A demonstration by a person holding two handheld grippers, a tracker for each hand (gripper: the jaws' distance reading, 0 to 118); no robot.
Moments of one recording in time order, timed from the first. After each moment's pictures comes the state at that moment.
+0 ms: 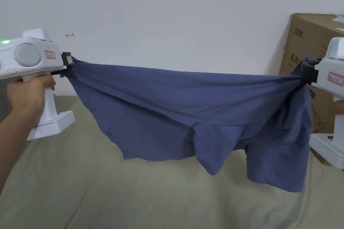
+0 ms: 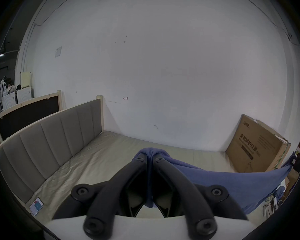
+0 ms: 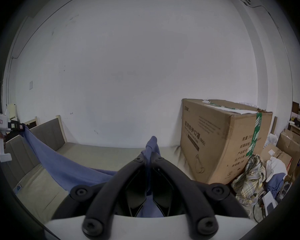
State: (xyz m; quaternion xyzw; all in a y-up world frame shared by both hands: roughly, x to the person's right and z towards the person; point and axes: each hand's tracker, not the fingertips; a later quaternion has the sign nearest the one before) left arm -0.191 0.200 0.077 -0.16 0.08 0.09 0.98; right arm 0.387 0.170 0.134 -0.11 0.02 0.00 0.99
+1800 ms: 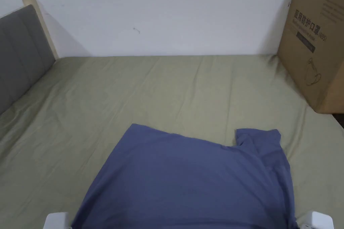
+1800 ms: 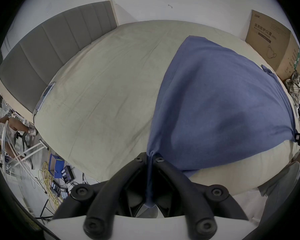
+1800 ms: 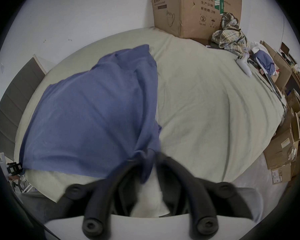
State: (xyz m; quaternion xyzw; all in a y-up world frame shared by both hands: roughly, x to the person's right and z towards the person) left arm -0.188 -0.193 0.403 -0.51 0.11 0.01 0.85; right arm 0.390 -0.193 0.398 -0.48 -0.06 -0.08 0.87
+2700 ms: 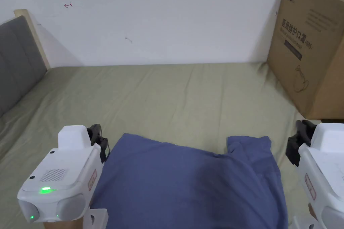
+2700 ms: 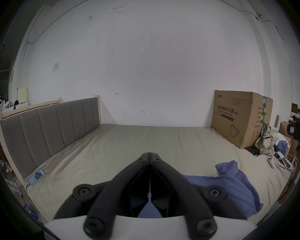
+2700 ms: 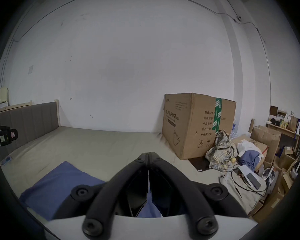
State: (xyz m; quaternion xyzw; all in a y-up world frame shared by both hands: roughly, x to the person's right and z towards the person) left arm -0.071 0.010 0.373 -0.10 0.04 0.01 0.99; right arm 0.330 0.031 0.406 -0.08 -0.07 0.05 0.99
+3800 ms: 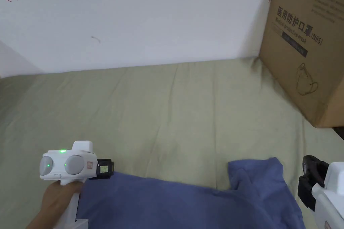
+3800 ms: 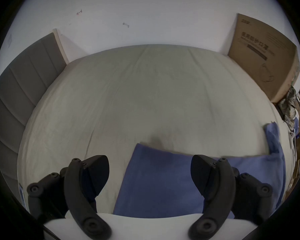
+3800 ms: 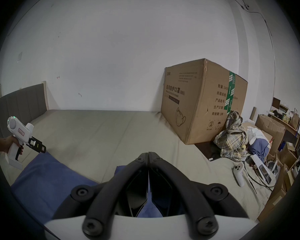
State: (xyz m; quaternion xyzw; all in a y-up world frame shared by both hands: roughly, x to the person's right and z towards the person) left arm -0.110 -0.159 -0.002 -0.40 0.00 0.00 0.92; right arm 0.348 -0.052 0.250 -0.17 -0.08 0.04 0.98
